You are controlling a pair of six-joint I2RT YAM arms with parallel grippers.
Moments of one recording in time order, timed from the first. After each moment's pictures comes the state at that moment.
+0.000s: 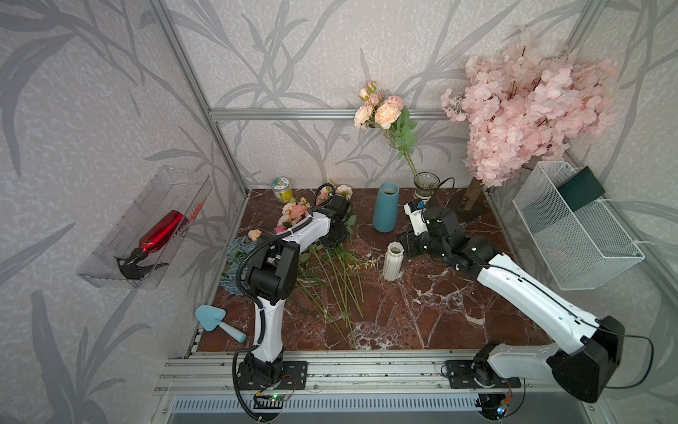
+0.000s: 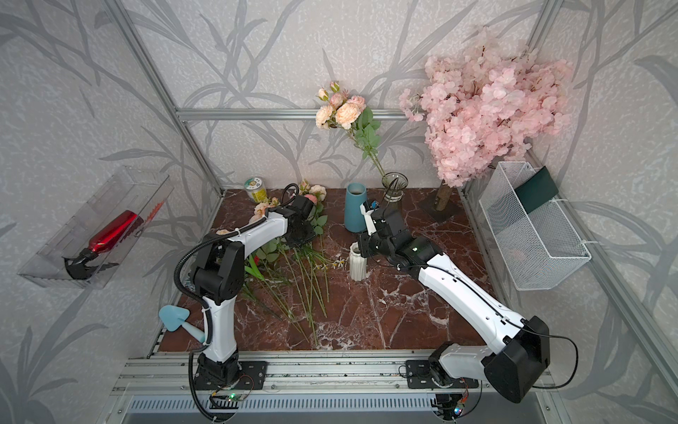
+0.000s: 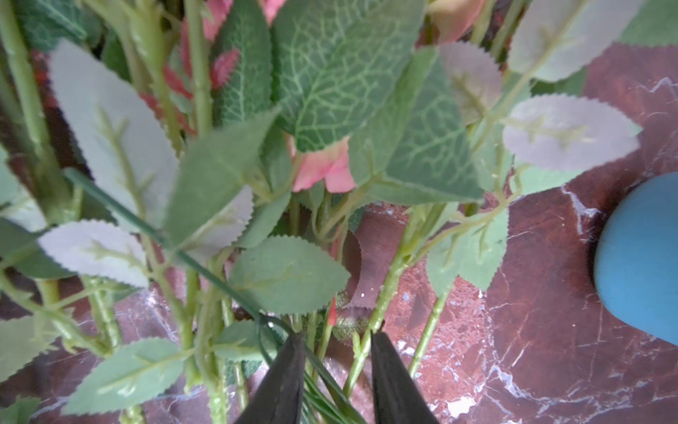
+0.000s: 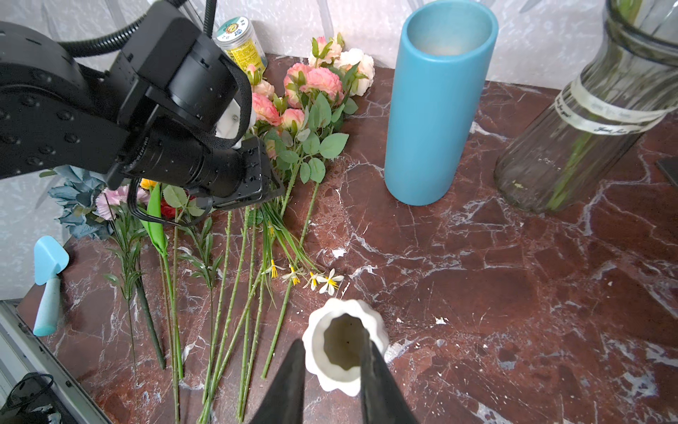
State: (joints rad) left arm -0.40 2.06 1.59 -0.76 -0.09 -0.90; right arm 0.62 1.29 1.20 -0.56 0.00 0.29
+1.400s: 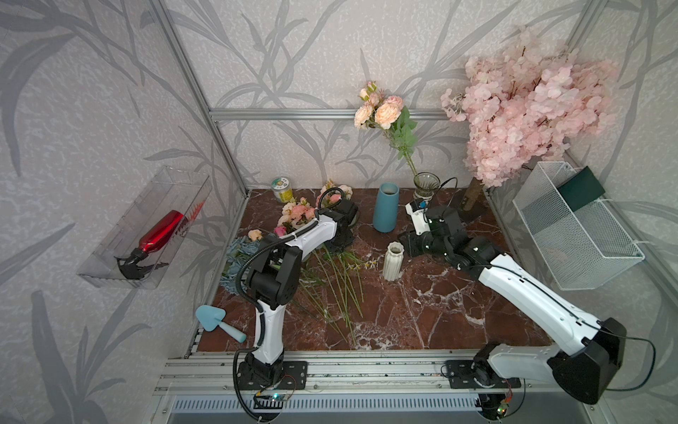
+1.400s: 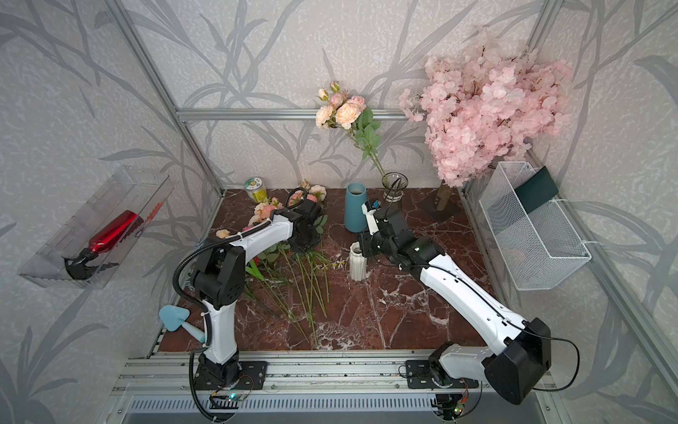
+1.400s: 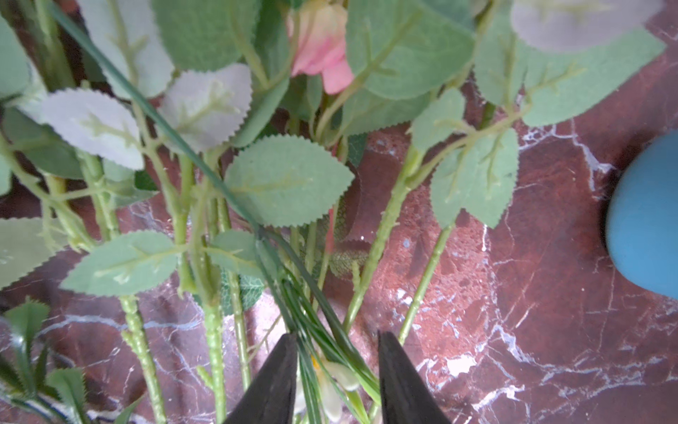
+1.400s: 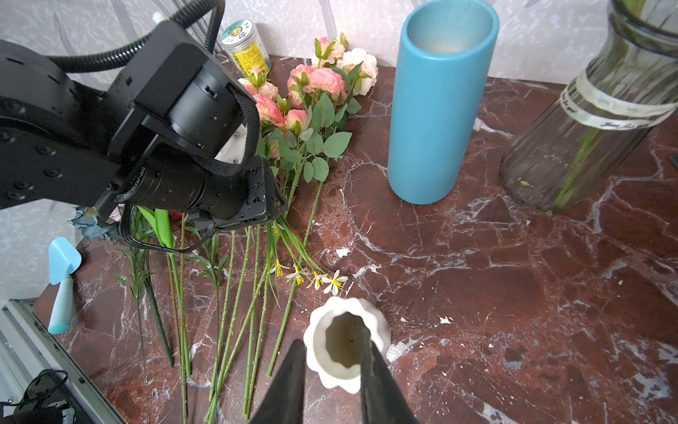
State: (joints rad) left arm -0.45 2.03 1.57 -0.82 -0.13 -0.98; right arm 0.60 1.28 1.20 -0.56 -0.03 0.29
